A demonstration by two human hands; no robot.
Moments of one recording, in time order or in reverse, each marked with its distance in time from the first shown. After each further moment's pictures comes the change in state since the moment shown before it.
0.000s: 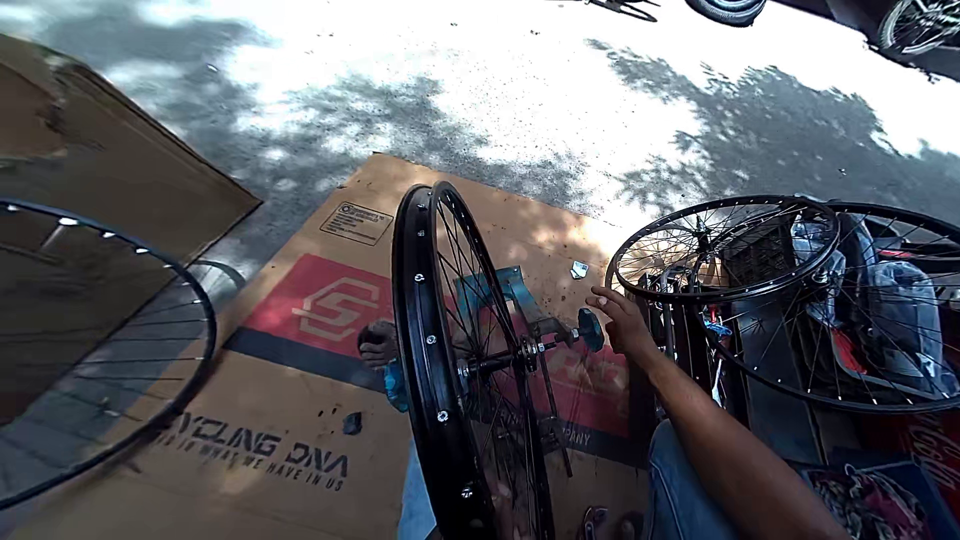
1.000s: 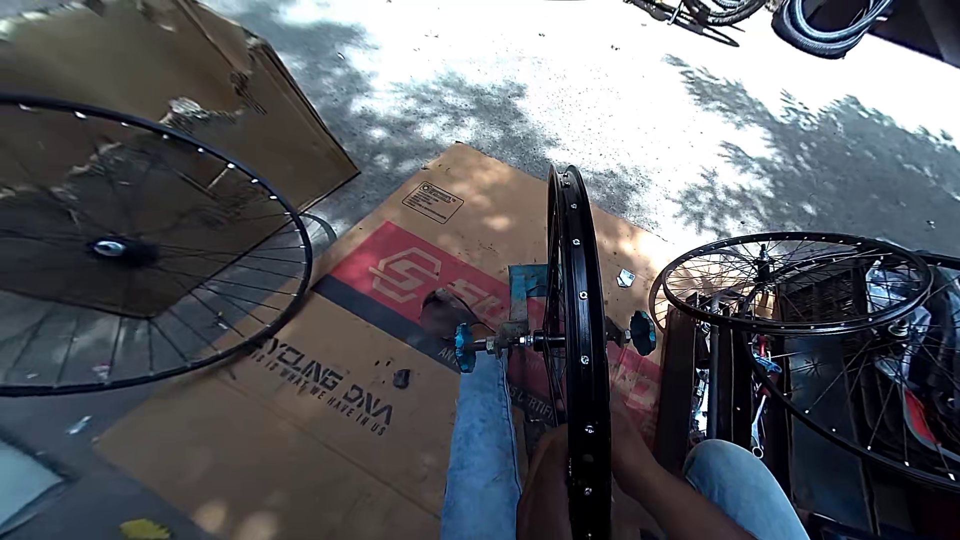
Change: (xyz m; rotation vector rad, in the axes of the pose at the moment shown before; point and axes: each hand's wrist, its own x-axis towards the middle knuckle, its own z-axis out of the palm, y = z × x) left_hand -0.004 -0.019 0.011 0.062 0.034 0.020; right_hand -0.129 -0.036 0.122 0.208 -0.234 0.230
